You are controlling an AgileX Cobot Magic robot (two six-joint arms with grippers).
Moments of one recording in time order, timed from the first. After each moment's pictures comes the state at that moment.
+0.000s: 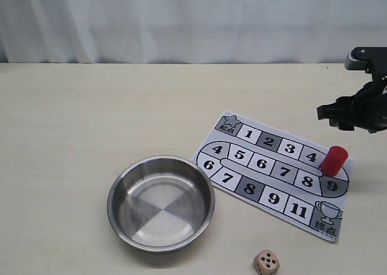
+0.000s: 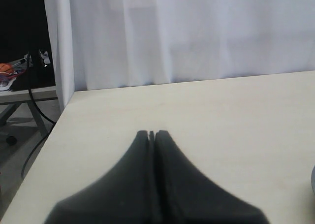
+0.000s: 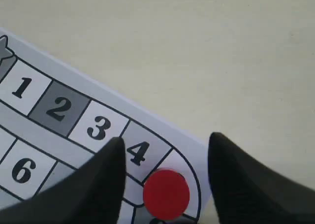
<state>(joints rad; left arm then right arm) -0.02 0.00 0.00 -0.01 0.21 0.11 -0.02 1.61 -0.90 -0.01 0.32 -0.01</state>
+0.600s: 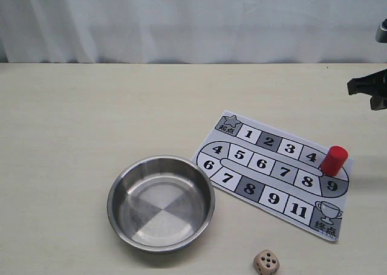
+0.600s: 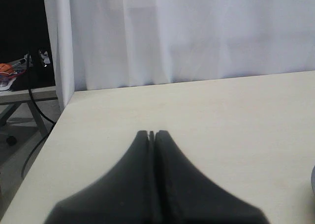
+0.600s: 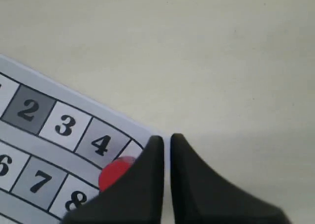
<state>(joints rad) -0.02 0.00 0.00 -0.01 0.21 0.11 -0.13 1.61 -1.12 0.01 0.64 -0.08</state>
